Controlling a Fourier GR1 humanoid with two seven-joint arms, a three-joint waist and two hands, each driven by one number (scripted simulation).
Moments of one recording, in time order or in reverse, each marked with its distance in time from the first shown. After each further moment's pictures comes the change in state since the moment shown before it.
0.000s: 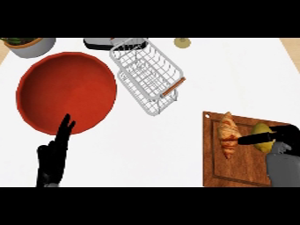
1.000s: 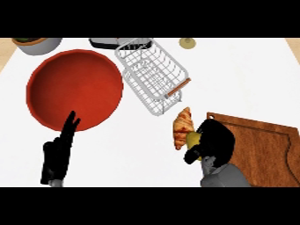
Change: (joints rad) left arm -0.028 -0.016 -0.006 0.011 -0.021 -0.019 0.009; right arm 0.018 0.046 0.714 -0.068 0.158 -0.061 -0.005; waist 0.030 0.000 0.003
